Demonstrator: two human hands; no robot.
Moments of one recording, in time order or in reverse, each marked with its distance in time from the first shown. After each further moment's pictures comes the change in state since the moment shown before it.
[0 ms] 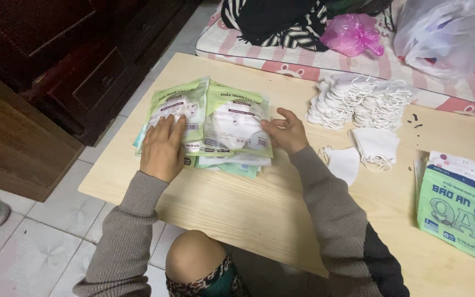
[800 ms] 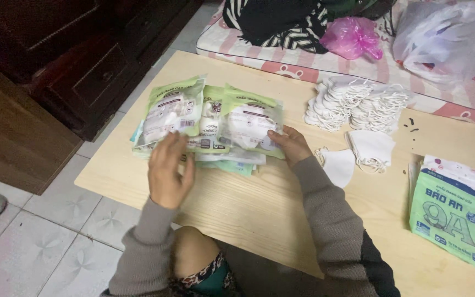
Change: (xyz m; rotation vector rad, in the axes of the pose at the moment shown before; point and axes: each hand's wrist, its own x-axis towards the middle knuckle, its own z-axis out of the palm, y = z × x) left_hand -0.042 0.066 -0.019 -0.431 0.463 0.010; right_hand 0.031 0.087 -0.025 0.311 -0.044 0.171
